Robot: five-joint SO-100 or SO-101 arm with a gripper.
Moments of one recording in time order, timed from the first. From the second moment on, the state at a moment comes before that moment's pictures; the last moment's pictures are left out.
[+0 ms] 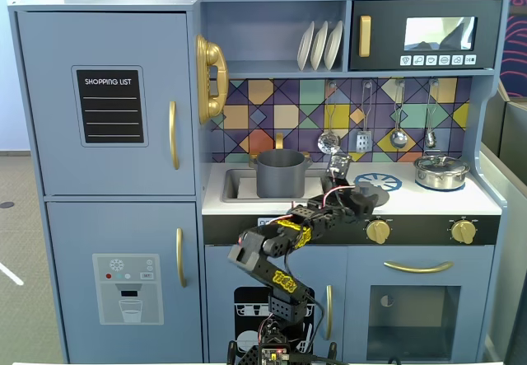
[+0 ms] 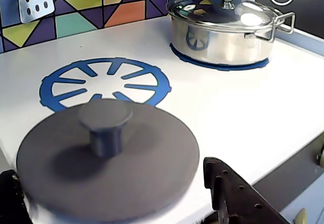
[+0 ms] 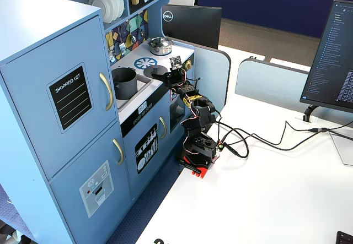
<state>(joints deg) 38.2 133.9 140.0 -9.1 -95.4</state>
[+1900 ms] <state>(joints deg) 24.0 124.1 111.4 0.4 -92.7</state>
